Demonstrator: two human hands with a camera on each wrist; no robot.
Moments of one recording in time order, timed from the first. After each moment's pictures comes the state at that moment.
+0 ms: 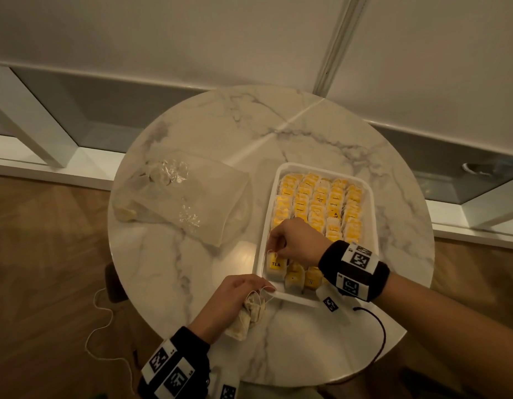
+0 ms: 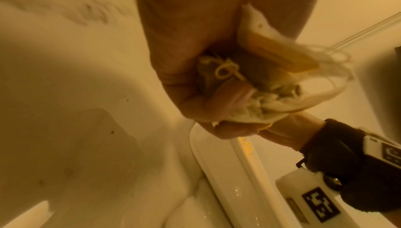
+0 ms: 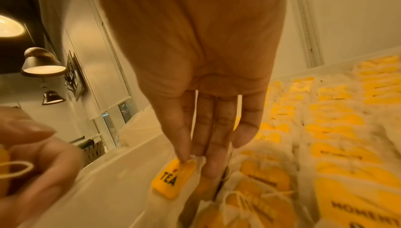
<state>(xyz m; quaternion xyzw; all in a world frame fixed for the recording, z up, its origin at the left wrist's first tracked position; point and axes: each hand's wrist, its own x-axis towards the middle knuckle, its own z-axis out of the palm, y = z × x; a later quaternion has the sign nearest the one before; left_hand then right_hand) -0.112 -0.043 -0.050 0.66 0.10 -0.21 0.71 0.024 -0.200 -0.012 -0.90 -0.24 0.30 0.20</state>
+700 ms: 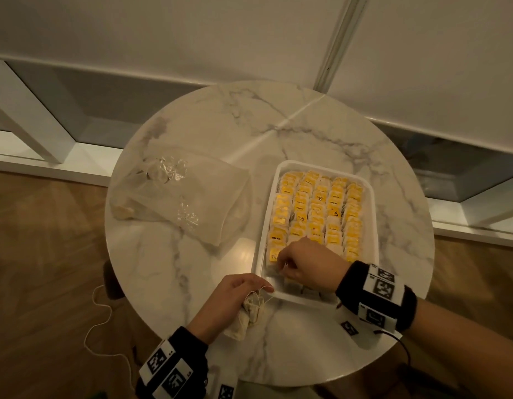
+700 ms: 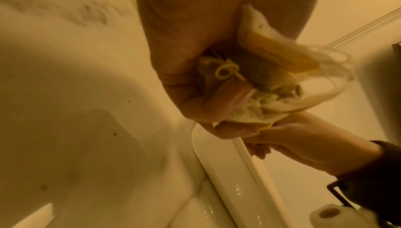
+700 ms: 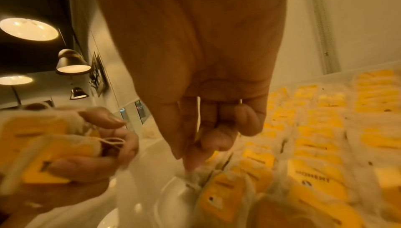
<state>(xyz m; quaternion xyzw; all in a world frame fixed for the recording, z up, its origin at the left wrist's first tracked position) -0.111 -0.046 -0.054 0.62 0.11 -0.21 0.75 -0.010 -0.219 0.002 -0.90 -0.28 0.33 0.11</state>
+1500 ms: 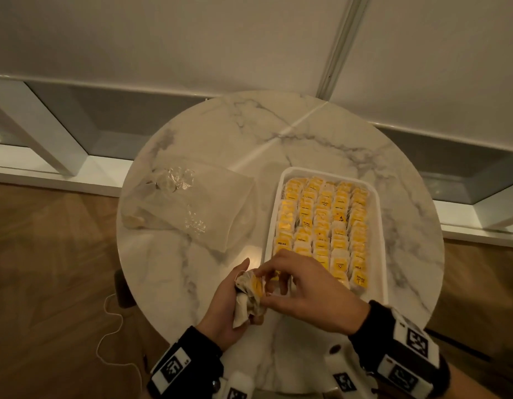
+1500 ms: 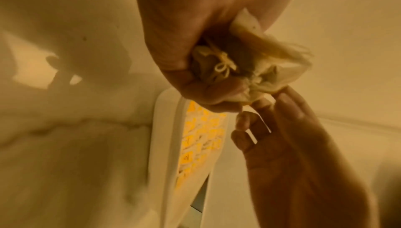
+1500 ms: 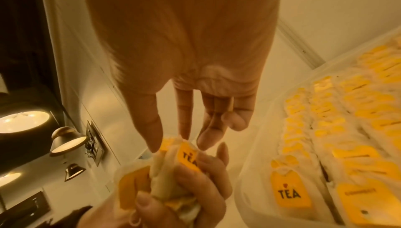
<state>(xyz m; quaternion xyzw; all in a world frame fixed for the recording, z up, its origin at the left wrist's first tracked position) -0.104 -0.049 -0.020 0.32 0.29 -0.28 0.86 -0.060 -0.206 0.040 -0.86 -0.28 0.24 0.35</state>
